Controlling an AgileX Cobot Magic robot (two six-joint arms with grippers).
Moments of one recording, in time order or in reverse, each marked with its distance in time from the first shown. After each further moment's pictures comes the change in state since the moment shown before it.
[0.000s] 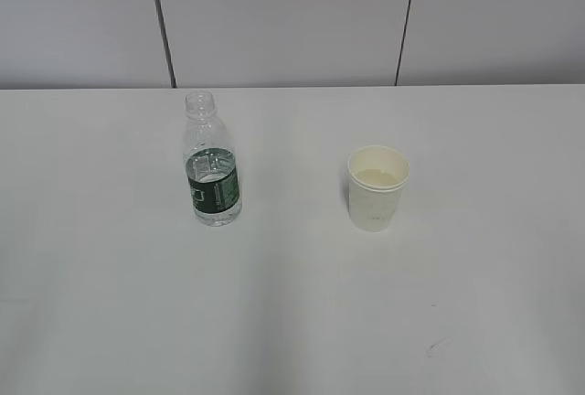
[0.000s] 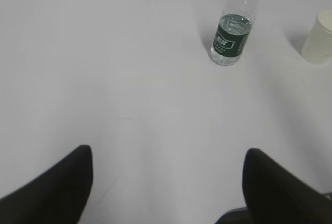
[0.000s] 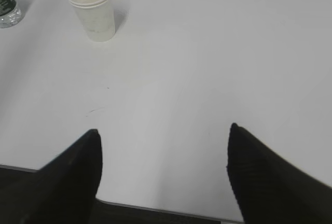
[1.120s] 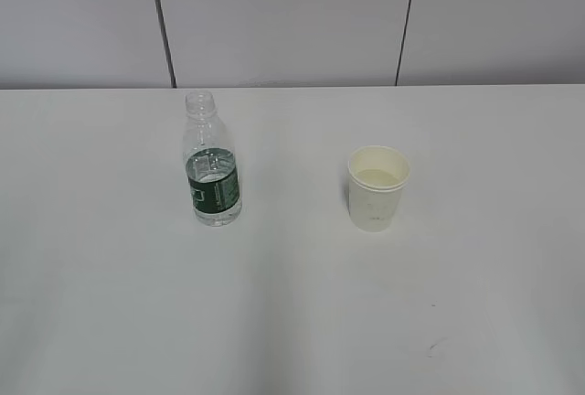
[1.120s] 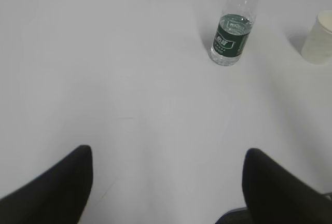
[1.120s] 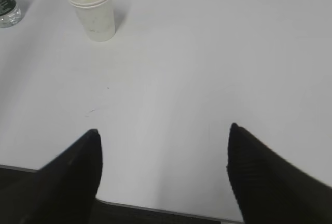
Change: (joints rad) left arm 0.000 0.000 0.000 0.000 0.000 0.000; right arm 0.000 0.000 0.000 0.000 0.000 0.000
